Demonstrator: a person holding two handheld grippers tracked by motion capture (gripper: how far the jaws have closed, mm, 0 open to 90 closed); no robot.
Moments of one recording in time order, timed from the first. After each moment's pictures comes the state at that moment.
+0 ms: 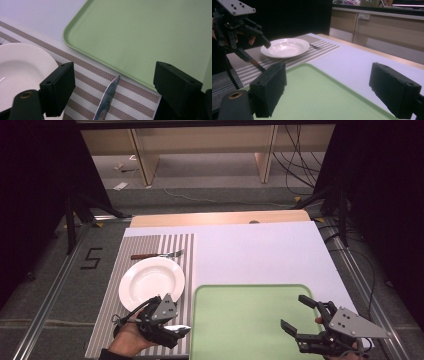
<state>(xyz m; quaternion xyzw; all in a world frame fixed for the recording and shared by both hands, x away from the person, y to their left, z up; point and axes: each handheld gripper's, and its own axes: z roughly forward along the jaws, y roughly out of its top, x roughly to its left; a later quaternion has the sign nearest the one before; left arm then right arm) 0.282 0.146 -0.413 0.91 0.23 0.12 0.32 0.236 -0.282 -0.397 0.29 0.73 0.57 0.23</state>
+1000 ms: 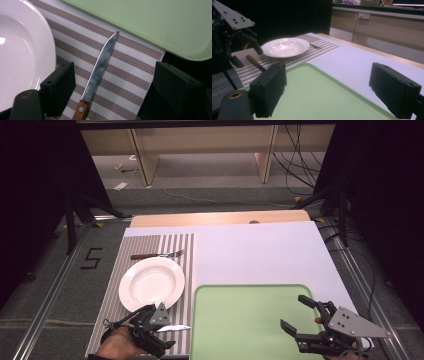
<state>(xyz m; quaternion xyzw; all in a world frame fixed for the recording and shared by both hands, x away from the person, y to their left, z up) 0.278 0.166 -0.432 0.94 0.24 0.08 0.22 0.236 -0.281 -0.397 0.29 0.73 0.57 0.23</state>
